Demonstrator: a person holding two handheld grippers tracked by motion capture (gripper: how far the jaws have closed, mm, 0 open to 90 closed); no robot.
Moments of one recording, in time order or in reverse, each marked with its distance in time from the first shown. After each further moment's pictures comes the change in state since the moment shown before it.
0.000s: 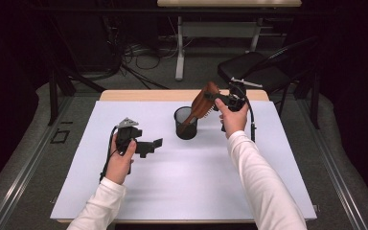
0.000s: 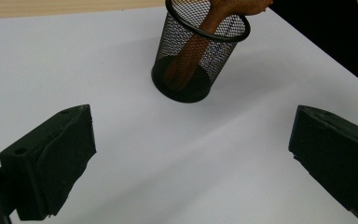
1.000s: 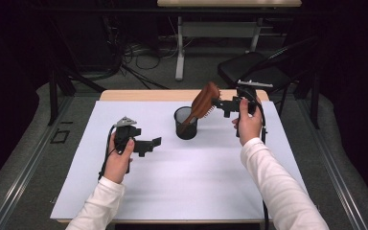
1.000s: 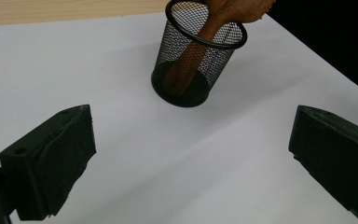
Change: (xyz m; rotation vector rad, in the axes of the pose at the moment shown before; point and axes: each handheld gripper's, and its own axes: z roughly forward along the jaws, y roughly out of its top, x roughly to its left) left arm 0.003 0.003 -0.006 -0.014 -0.009 0.001; right arm 0.004 0.000 -0.050 0.023 -0.031 -0.222
